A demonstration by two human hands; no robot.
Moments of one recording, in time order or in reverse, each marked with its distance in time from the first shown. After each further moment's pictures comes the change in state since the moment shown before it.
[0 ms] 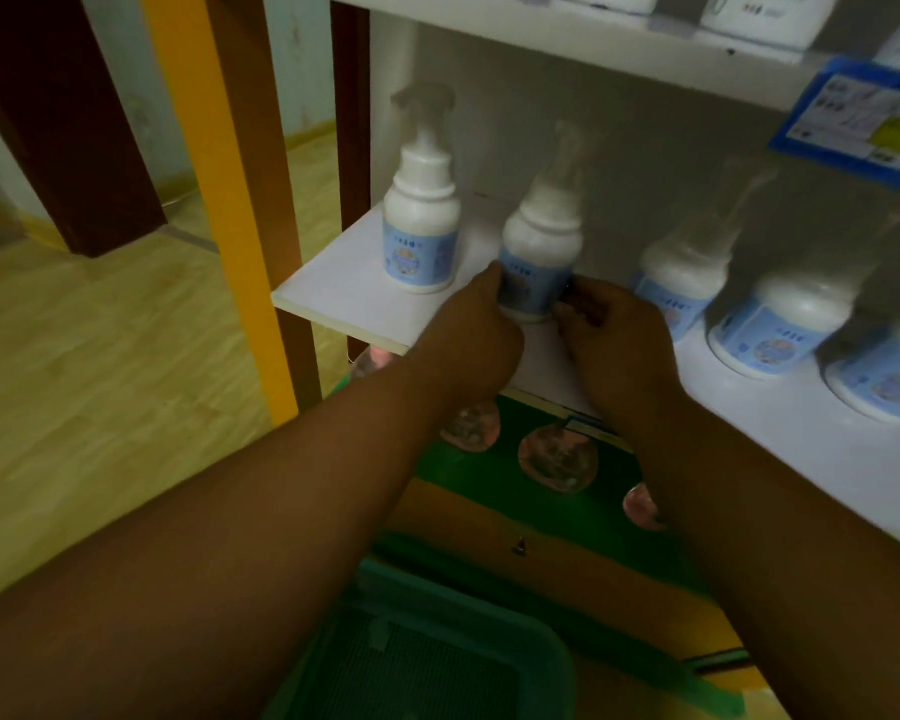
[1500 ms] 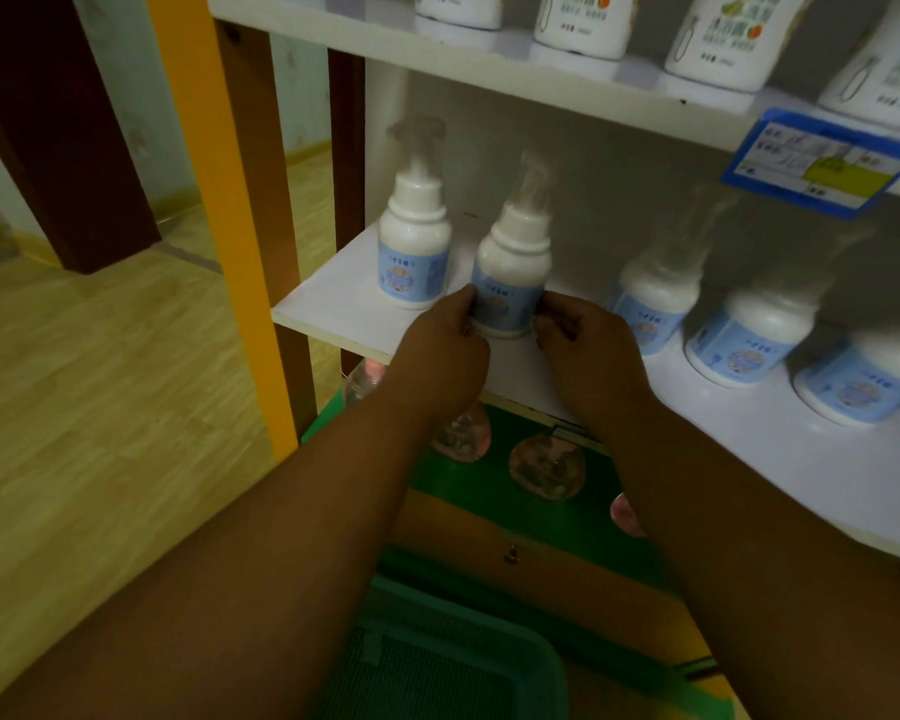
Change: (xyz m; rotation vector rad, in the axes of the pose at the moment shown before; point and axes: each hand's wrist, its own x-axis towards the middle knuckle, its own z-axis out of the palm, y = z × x) left_hand -0.011 -0.012 0.002 -0.087 0.132 -0.065; right_hand 0.001 -0.005 0.001 -0.056 -0.060 -0.023
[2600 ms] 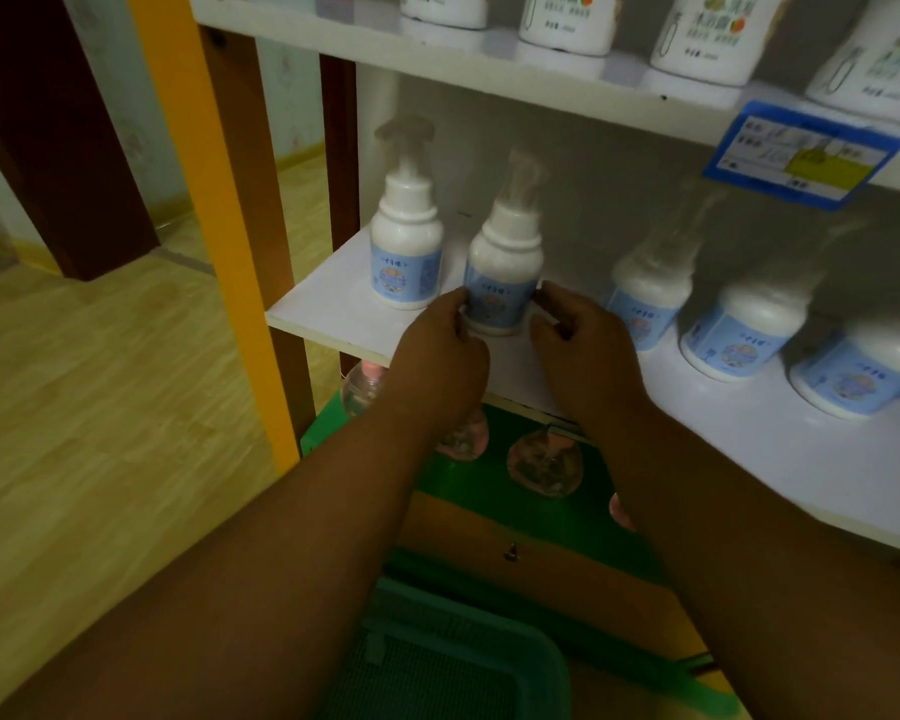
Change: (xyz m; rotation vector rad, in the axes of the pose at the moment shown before) left_hand -0.007 0.004 0.007 -0.037 0.096 -0.059; right_hand -0.010 -0.011 -0.002 0.008 0.071 -0.002
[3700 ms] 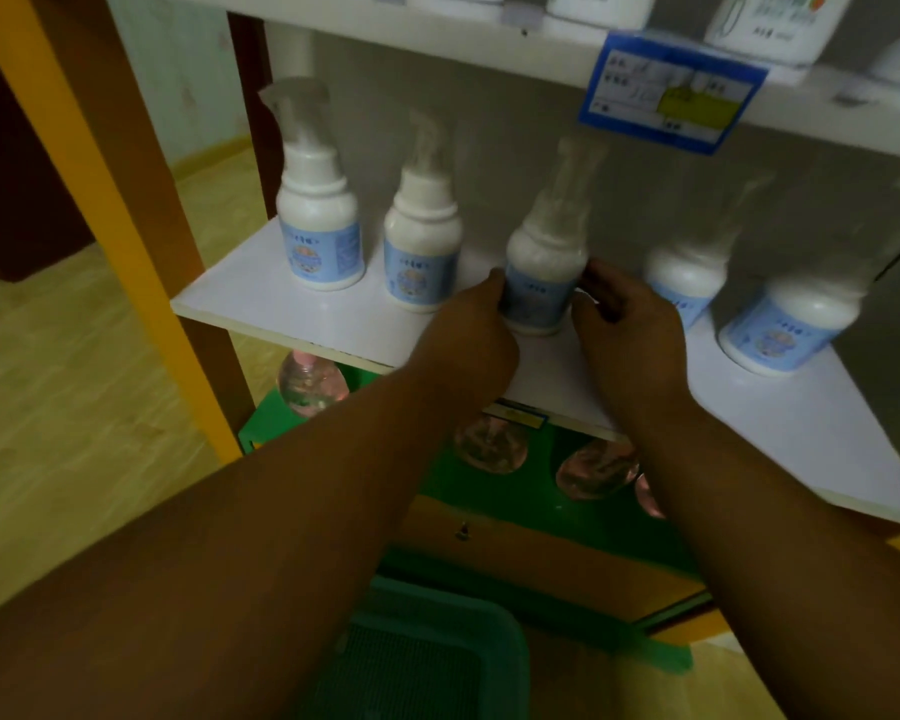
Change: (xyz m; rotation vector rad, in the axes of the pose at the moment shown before) left_hand 0.002 0.038 0.067 0.181 -0.286 0.213; right_hand -0.010 0.060 -0.071 0.047 0.191 0.005
